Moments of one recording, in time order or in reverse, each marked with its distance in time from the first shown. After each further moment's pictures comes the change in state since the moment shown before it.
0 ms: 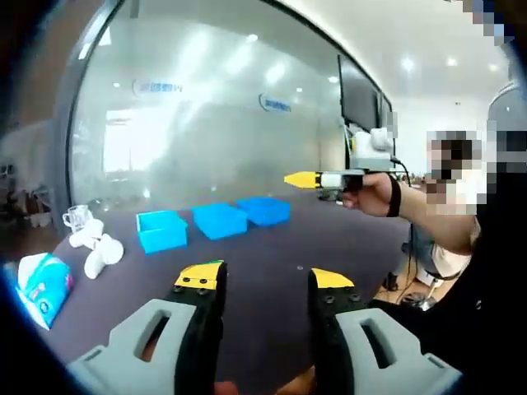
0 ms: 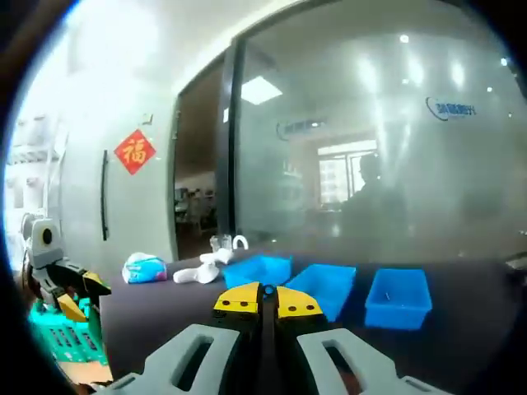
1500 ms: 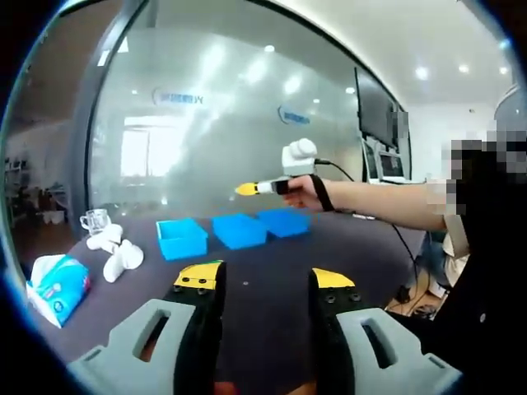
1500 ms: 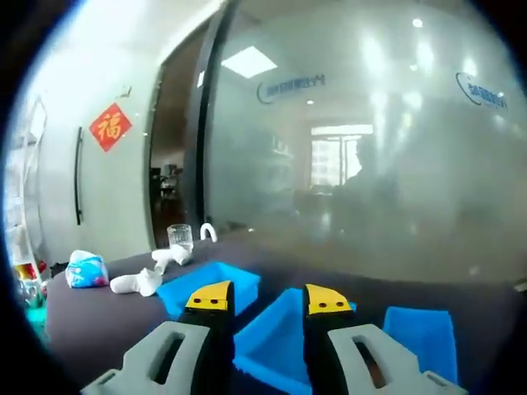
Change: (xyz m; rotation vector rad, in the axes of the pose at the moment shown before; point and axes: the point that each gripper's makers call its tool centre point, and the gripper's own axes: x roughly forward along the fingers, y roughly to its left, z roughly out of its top) left arm -0.009 0.018 0.016 -0.017 -0.050 0.085; right arm 0.139 -0.046 0.001 -0.057 0.127 -0.030
